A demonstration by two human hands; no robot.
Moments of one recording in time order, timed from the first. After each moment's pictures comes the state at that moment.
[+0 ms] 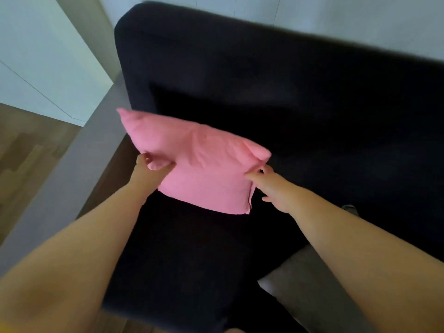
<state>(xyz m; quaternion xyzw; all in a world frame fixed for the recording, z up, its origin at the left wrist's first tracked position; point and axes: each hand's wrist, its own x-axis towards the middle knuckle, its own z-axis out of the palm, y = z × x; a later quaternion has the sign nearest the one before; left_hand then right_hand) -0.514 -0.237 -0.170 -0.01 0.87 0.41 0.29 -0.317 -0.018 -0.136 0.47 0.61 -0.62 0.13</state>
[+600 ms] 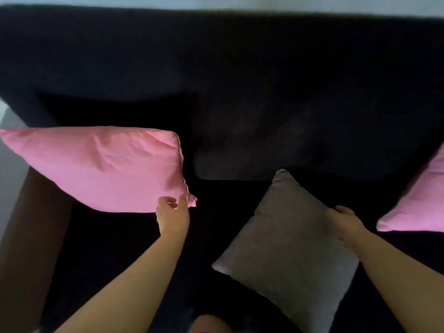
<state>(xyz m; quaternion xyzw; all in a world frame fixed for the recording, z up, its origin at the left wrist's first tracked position) -0.282 -0.114 -0.209 -0.03 0.88 0.38 0.29 0.021 0.089 -0.172 0.78 0.39 -0.50 -0.01</state>
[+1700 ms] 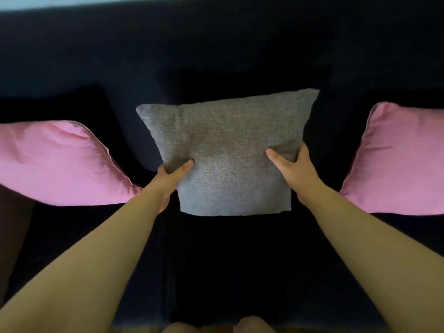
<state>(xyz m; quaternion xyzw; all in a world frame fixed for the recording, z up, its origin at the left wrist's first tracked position) -0.154 0.016 -0.162 0.02 0.74 0.45 0.51 0.087 0.186 -0.146 0.56 0.52 -0.62 -0.16</state>
